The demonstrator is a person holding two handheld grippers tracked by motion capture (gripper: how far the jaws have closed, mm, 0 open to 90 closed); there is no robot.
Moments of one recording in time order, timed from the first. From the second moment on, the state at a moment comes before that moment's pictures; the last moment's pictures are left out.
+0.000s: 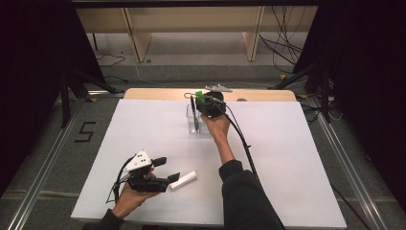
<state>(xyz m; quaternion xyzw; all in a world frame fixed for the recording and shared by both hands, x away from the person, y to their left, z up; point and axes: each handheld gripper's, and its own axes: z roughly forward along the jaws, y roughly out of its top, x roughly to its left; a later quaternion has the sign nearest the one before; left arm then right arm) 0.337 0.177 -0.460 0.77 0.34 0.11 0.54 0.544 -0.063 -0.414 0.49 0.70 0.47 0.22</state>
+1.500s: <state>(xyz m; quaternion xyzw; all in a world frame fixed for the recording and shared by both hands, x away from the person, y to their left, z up) 0.339 0.176 -0.465 0.77 0.35 0.10 0.52 0.455 -0.147 -0.380 0.46 0.72 0.51 0.13</state>
